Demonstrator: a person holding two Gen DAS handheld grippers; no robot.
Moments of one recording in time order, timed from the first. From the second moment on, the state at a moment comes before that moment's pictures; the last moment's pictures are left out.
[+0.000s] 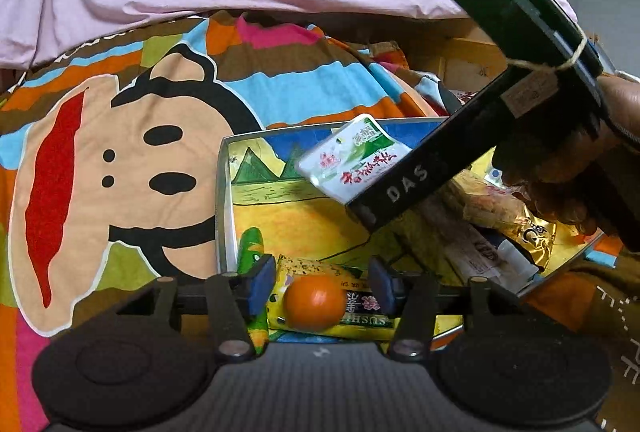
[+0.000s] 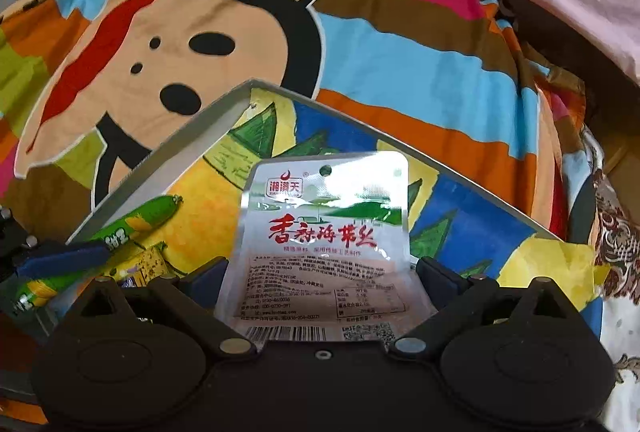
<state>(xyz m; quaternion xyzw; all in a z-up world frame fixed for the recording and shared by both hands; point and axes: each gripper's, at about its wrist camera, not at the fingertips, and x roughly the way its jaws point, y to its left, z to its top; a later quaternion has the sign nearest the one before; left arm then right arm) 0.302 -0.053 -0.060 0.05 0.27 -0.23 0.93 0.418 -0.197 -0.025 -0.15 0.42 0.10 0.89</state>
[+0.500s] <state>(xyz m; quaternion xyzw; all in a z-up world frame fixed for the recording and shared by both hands) 0.285 -0.035 -0.030 0.01 0.24 -0.21 0.95 0.381 -0.227 0.028 -0.07 0.36 0.08 0.93</state>
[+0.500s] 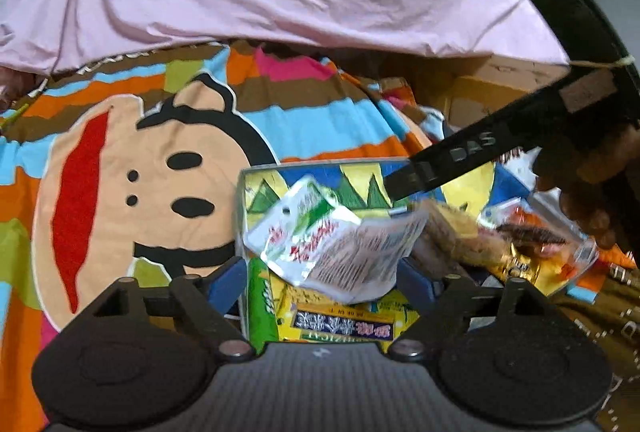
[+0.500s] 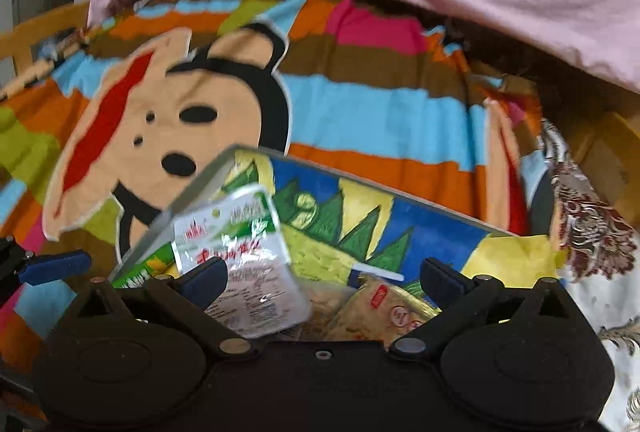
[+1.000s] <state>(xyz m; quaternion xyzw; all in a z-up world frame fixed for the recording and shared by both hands) 0.232 -0.018 0.033 -0.02 0.17 -0.16 0.97 0.291 -0.258 0.088 -0.02 0.26 0.05 0.96</state>
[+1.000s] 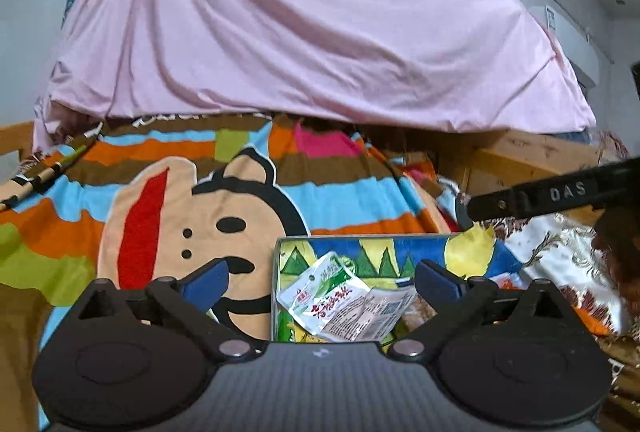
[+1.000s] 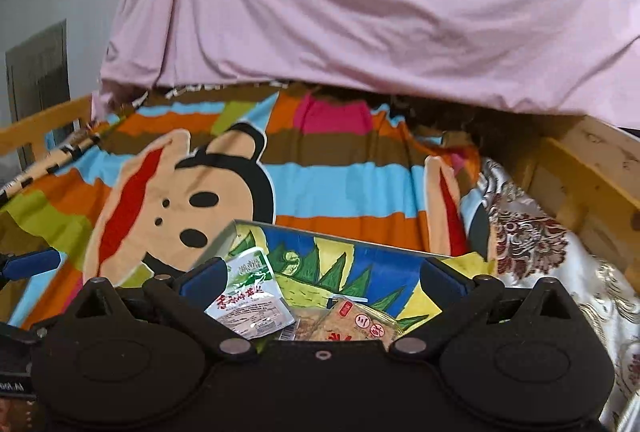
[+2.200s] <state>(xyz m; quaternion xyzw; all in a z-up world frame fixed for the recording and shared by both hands) 0.113 -0.039 0.065 0.00 0.15 -0.12 0.98 0.120 -0.298 0.095 0.03 0.20 0.01 0.98</state>
